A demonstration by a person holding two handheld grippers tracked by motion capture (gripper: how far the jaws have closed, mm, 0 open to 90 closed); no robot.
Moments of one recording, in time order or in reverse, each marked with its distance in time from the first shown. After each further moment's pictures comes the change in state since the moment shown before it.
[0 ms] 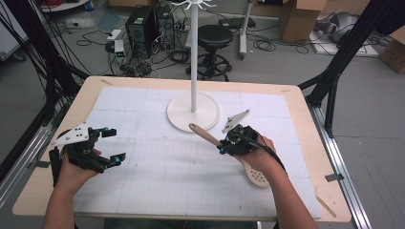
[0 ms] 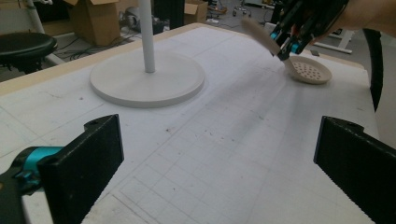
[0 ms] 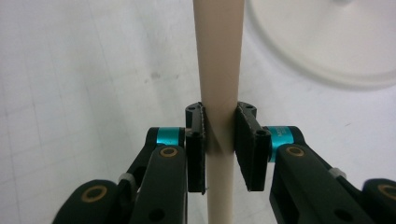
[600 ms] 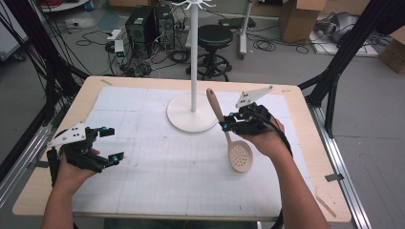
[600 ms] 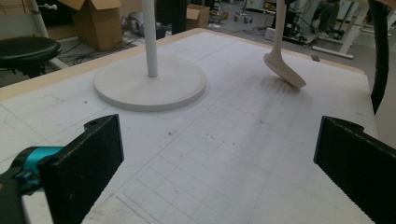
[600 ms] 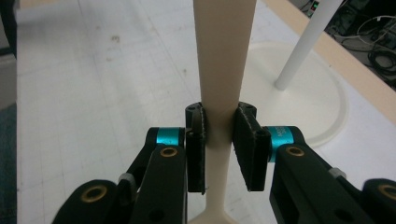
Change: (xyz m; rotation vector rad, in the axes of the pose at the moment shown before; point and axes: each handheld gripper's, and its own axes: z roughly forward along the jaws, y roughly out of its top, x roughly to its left) left arm 0.001 0.001 -0.004 -0.025 0.003 -0.005; right arm -0.020 0.031 -0.059 -0.237 -0.017 0.056
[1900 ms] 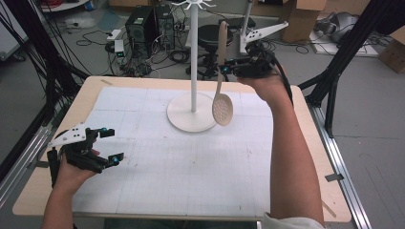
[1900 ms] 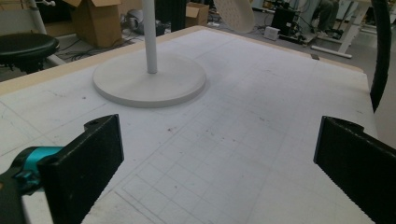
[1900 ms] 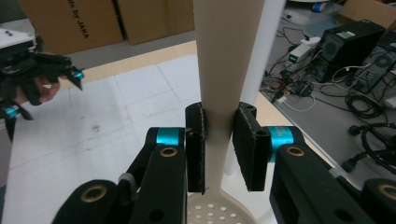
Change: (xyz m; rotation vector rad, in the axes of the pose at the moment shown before) left arm 0.001 -0.004 0.000 0.005 -0.002 -0.008; right arm -0.078 0.100 -0.033 -0.168 -0.011 0.048
